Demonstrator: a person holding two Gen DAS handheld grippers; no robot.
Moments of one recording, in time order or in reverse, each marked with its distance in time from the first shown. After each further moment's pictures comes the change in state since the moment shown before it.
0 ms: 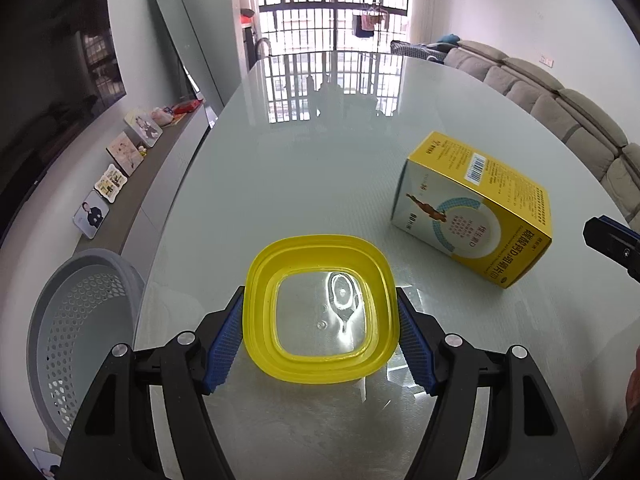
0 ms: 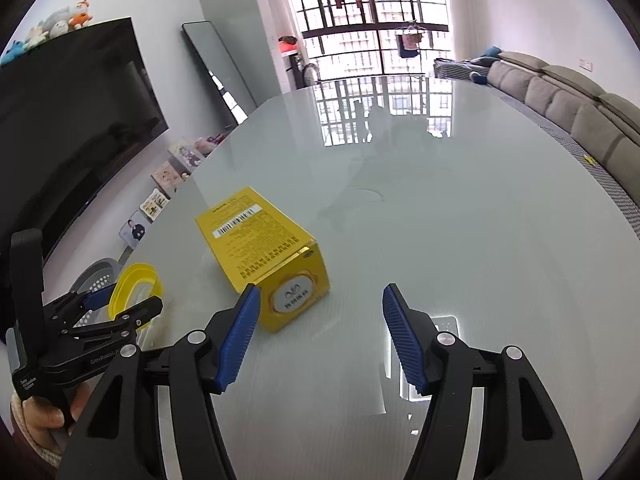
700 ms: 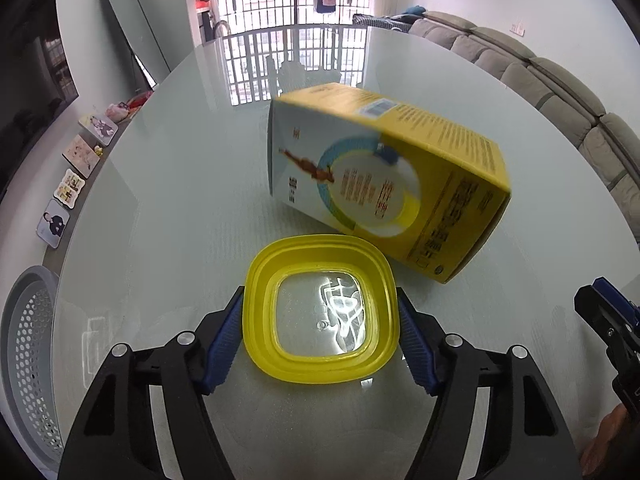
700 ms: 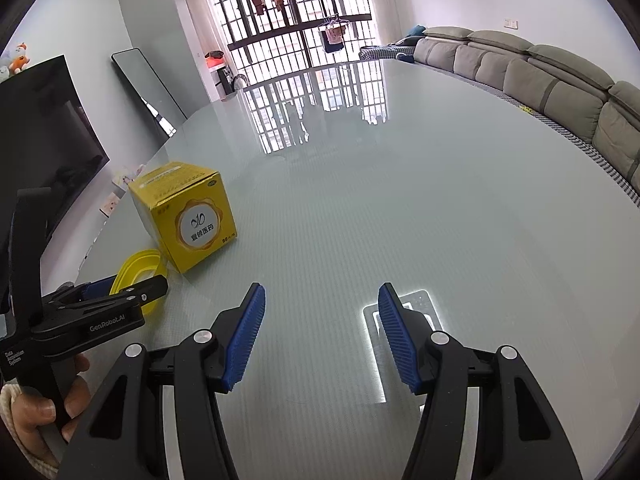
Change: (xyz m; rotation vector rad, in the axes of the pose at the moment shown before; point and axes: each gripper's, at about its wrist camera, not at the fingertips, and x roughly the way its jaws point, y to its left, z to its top) left arm 0.037 -0.075 0.003 0.083 0.096 -0.109; right arm -0.015 -0.046 -0.073 0.221 -0.028 -0.176
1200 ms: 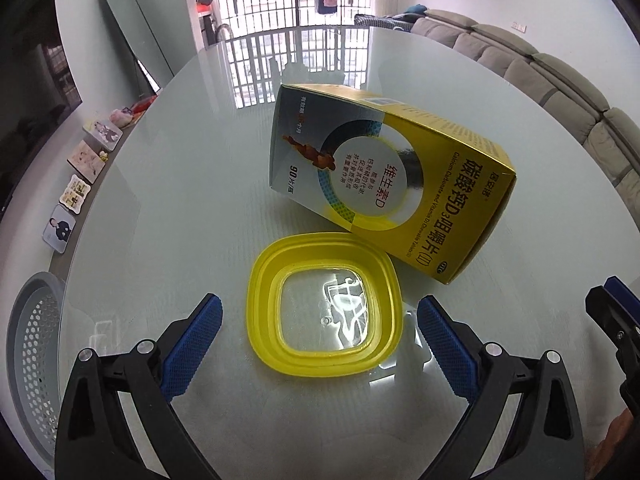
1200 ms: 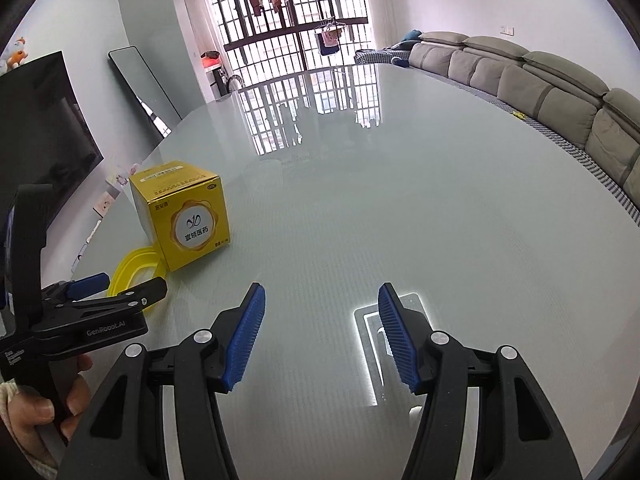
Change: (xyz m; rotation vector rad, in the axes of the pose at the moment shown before) left arm 0.006 0.000 0.007 0.016 0.003 0.037; right arm -0.004 0.002 0.002 -0.009 -0.008 -0.030
